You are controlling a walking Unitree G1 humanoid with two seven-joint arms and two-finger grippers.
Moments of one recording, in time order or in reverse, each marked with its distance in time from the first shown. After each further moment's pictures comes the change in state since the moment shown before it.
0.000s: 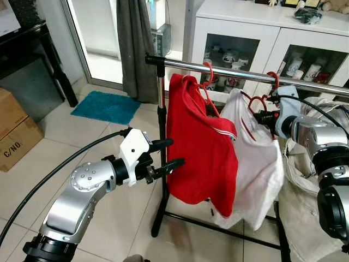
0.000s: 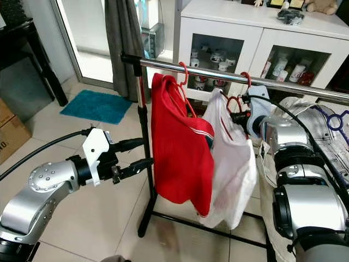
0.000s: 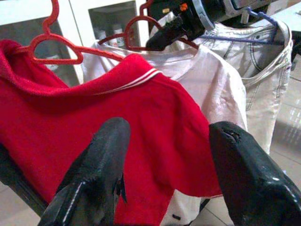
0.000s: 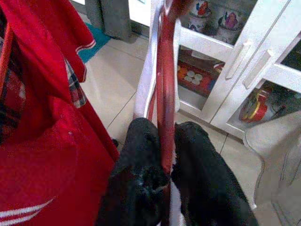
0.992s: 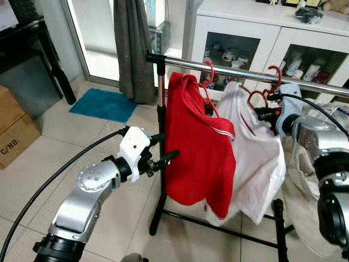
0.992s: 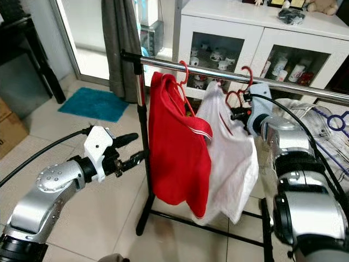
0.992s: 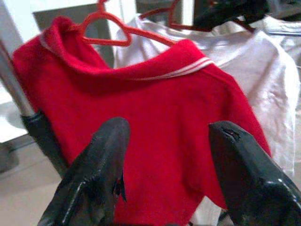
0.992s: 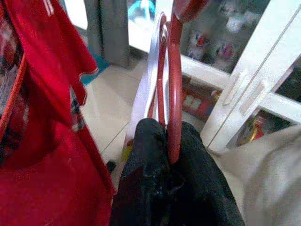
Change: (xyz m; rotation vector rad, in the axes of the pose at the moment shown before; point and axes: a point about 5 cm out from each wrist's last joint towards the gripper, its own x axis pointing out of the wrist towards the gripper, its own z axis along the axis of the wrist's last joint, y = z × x) left arm 0.007 0.010 -0.011 -0.022 0.022 0.225; right arm -0.008 0.001 0.007 -0.028 -0.146 0.012
